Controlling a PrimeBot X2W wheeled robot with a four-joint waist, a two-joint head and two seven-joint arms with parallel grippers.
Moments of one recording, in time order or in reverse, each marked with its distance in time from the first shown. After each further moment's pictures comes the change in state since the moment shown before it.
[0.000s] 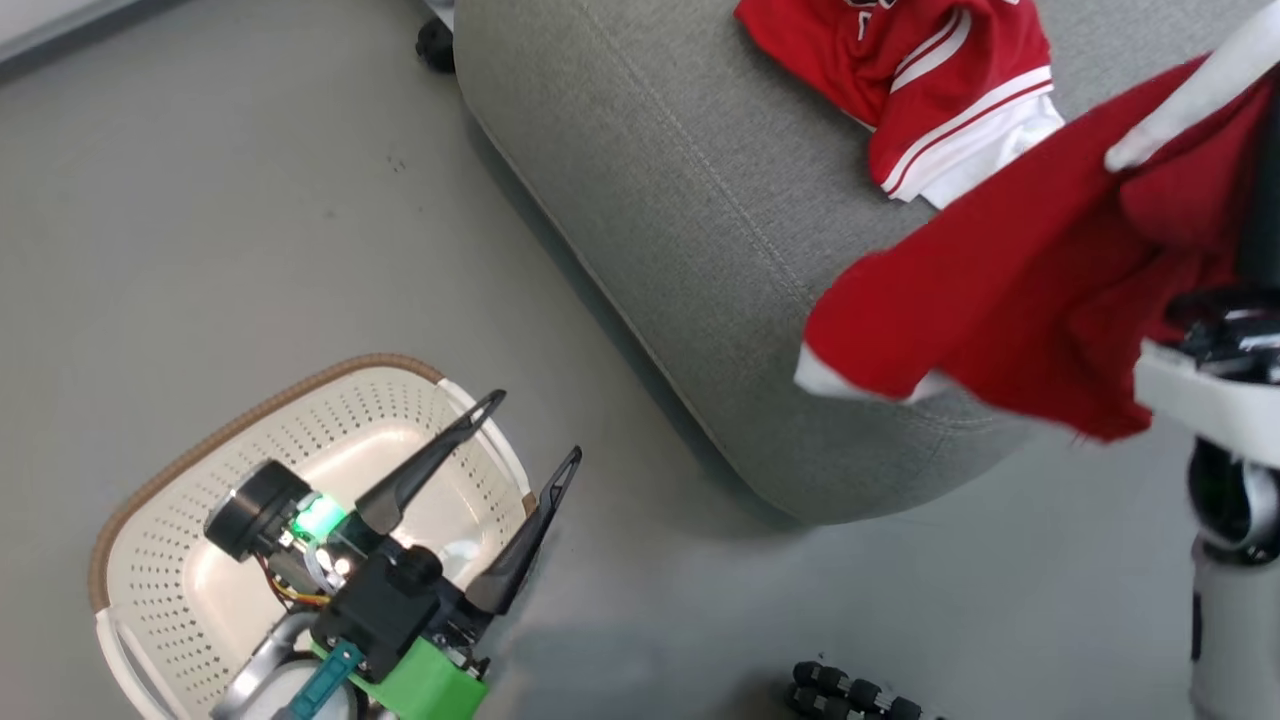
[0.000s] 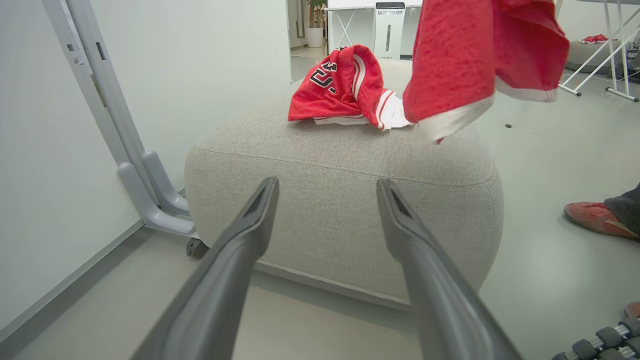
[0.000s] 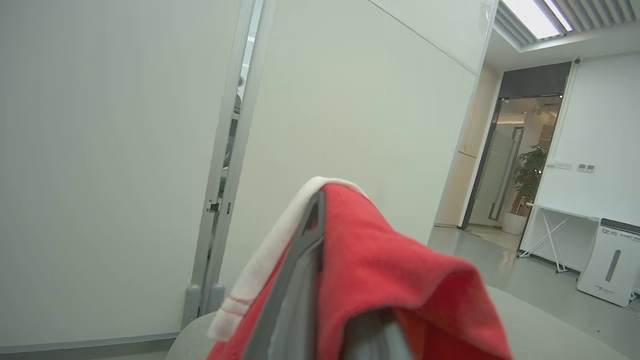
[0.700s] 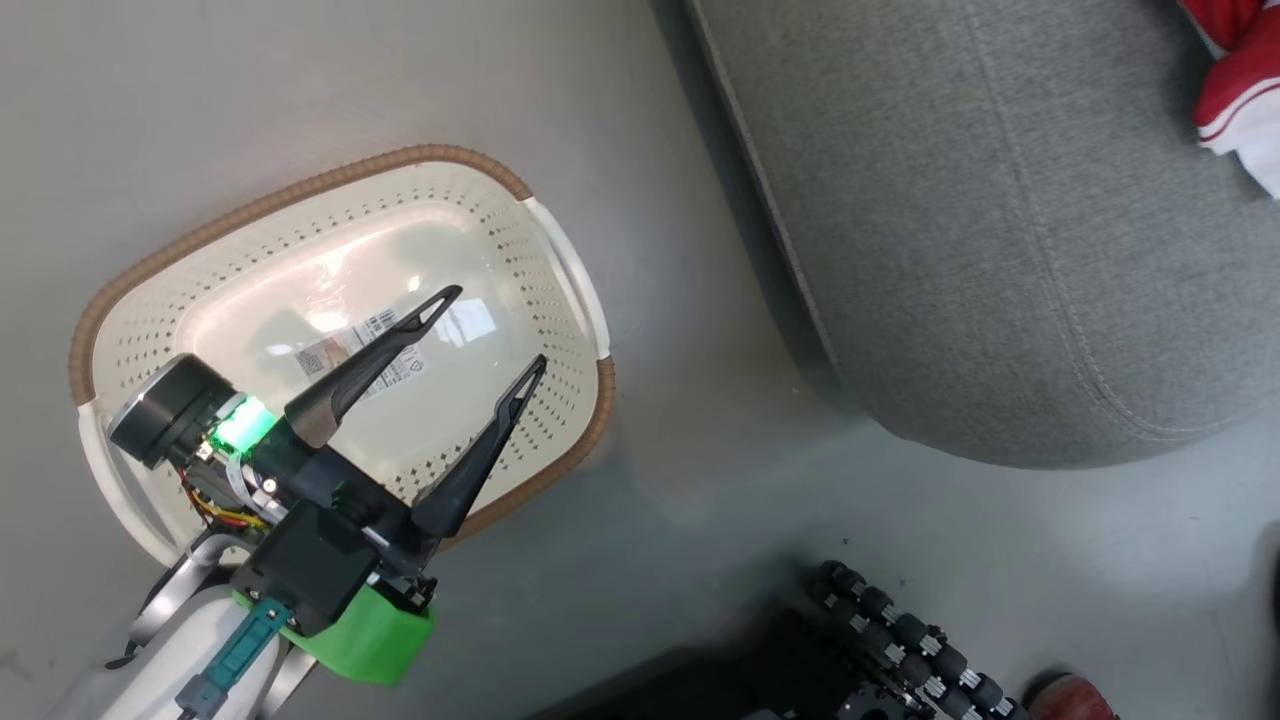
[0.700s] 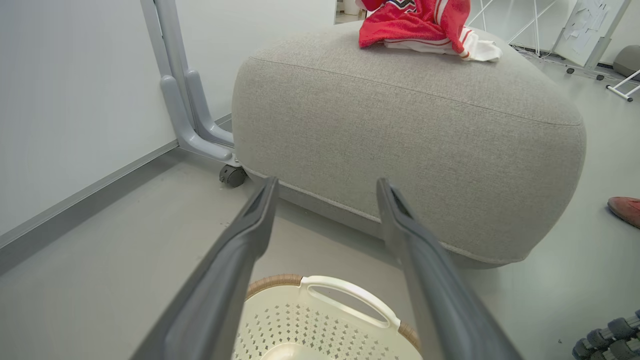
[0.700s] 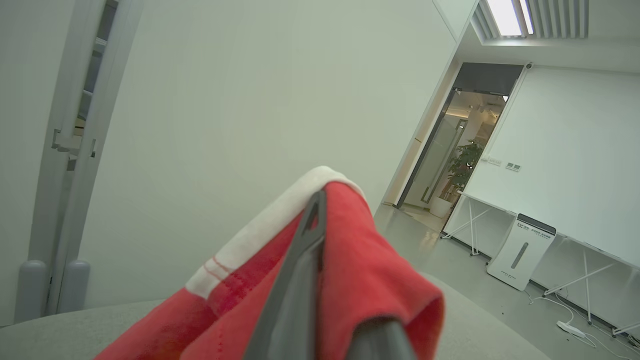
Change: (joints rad) left arm -0.153 0.139 -0.007 -0.112 -0.015 -0.001 0.000; right arm -0.593 -0.339 -0.381 0.480 0.015 0.000 -0.001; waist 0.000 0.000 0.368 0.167
